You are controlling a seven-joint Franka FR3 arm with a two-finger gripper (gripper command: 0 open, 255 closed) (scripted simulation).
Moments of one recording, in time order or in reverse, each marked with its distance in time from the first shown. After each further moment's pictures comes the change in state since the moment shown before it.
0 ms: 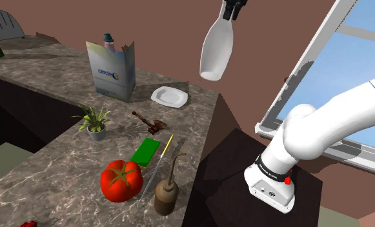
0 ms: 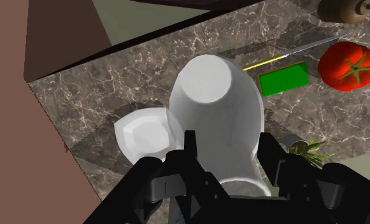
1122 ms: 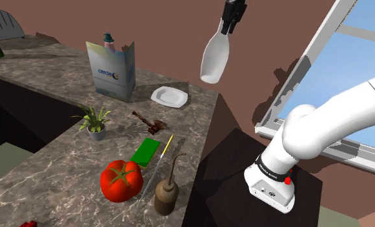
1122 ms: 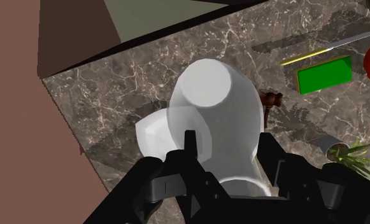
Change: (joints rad) arm -0.040 0.019 -0.126 -0.137 -0.048 0.157 -0.162
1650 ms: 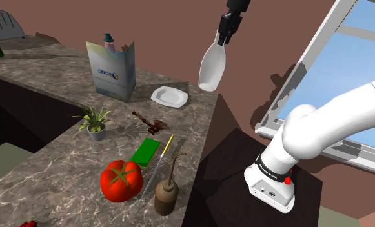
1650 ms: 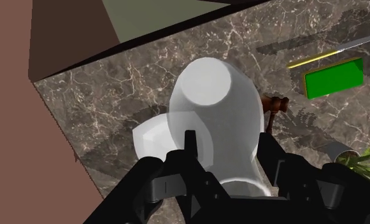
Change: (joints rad) arm -0.003 -0.036 -0.002 -0.139 -0.004 0.103 0.002
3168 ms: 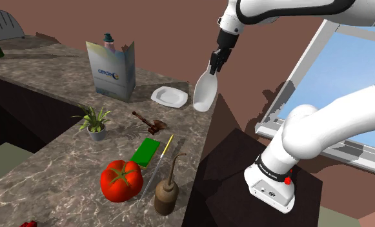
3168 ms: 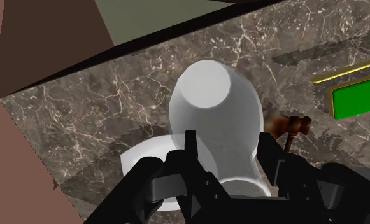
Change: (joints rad) arm -0.008 -0.050 -0.010 -0.354 -0.013 0.304 0.005
